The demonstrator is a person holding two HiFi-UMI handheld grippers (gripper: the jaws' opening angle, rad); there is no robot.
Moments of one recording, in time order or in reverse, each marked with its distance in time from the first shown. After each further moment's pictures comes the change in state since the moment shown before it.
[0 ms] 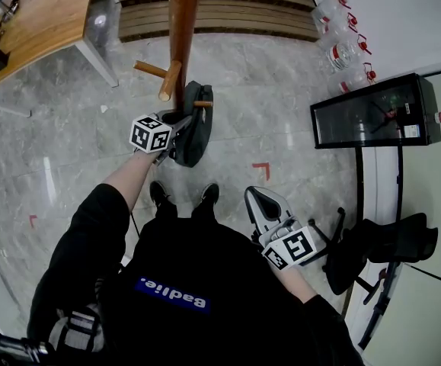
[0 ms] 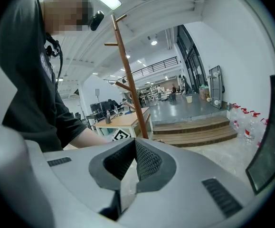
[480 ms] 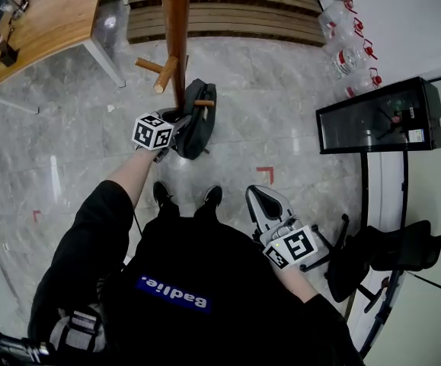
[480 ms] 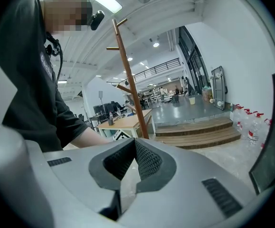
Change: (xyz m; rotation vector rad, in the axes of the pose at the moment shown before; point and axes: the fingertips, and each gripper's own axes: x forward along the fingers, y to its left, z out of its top) left arm 0.001 0.007 -0.007 0.036 0.037 0.098; right arm -0.016 -0.010 0.000 -0.006 -0.029 0.042
